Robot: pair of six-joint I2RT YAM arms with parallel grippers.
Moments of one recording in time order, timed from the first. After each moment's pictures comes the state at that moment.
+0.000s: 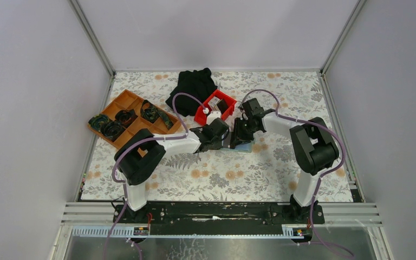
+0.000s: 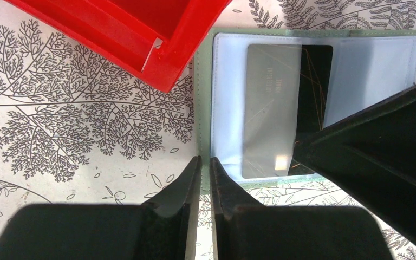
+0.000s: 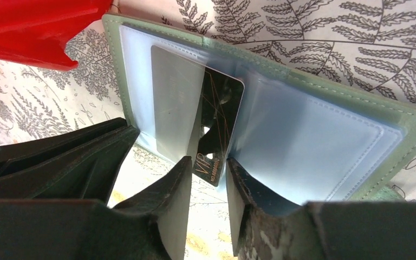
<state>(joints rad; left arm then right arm) -0.83 1.87 1.09 -0.19 -0.26 -0.71 0.44 1.85 1.10 -0.39 -0.35 0.50</state>
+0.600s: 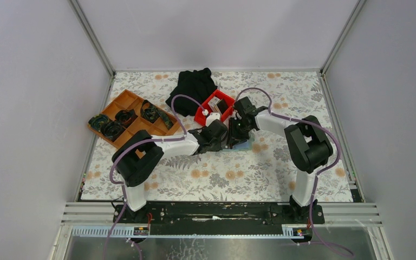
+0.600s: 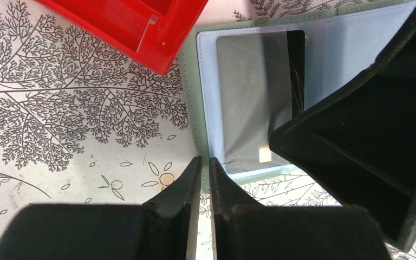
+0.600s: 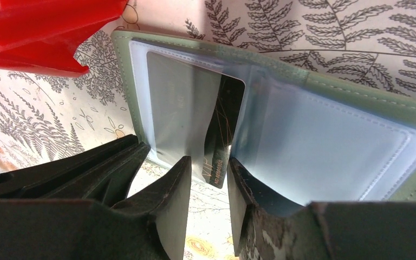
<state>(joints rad) -0.84 1.84 1.05 -0.16 -0.23 -0.71 0.51 1.90 1.20 -0.48 -0.29 0.50</state>
